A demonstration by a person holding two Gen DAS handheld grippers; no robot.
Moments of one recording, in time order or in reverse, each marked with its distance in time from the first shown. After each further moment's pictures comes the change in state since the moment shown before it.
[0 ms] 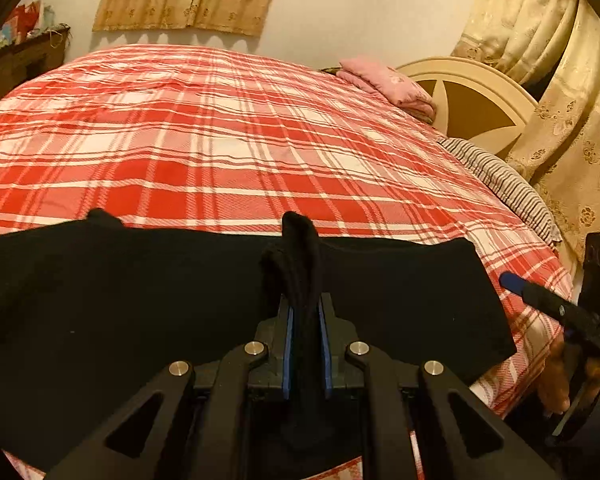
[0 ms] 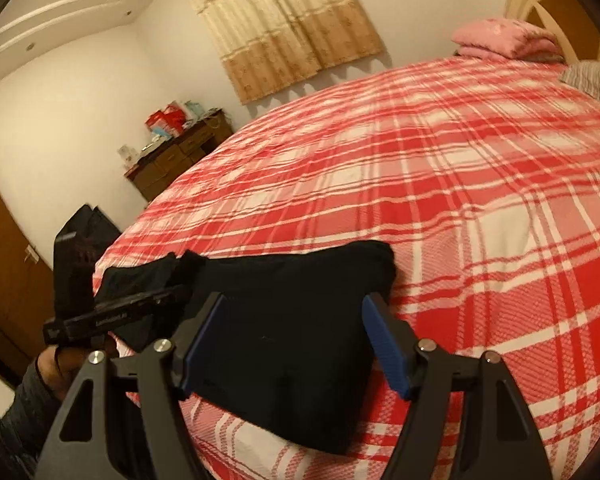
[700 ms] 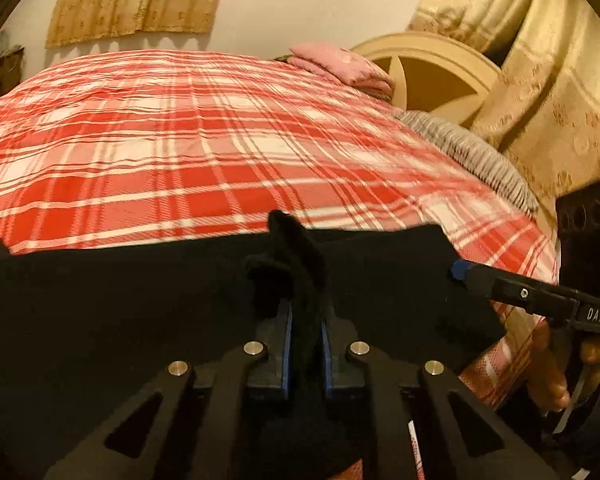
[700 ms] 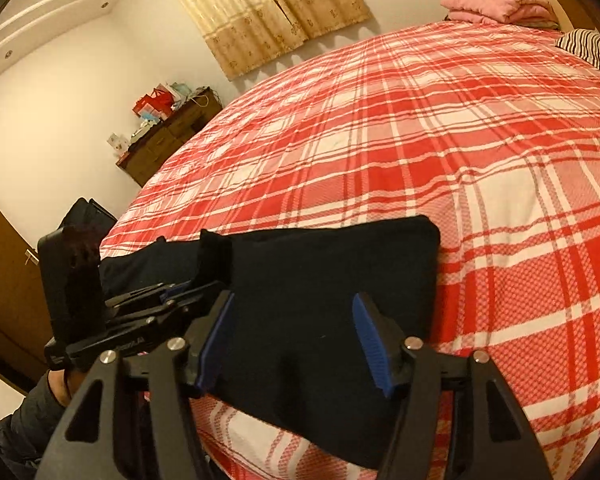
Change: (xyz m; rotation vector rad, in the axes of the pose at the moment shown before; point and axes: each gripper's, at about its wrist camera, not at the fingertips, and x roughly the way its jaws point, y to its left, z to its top) left arm 0.030 -0.054 0.002 0.091 0.023 -0.113; right arm 0.009 -0.014 0.001 0.090 0.093 -0.015
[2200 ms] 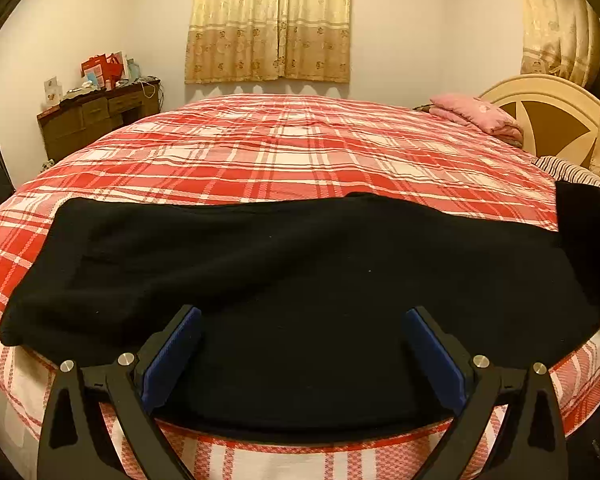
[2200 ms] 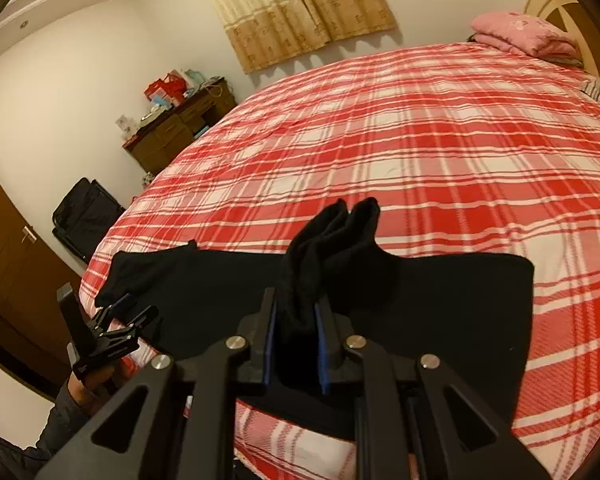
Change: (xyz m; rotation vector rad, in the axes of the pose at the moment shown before) left arm -0.109 0.134 -0.074 -0.055 -0.203 0.523; right arm 0.010 0.070 0.027 -0.098 0.037 -0.016
